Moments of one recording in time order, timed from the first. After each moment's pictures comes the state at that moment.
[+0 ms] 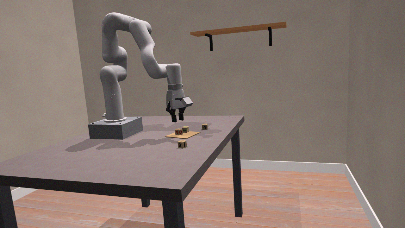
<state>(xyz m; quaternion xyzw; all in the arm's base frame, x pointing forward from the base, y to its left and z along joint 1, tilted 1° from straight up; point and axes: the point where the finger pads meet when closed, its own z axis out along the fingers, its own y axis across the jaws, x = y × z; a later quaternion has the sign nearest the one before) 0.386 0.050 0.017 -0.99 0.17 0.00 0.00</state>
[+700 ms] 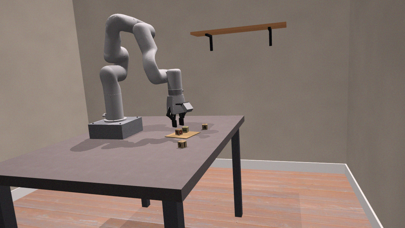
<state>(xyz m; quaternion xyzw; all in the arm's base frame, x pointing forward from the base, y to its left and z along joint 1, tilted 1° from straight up) 0.387 0.049 -0.011 -0.99 0.17 0.00 0.00</state>
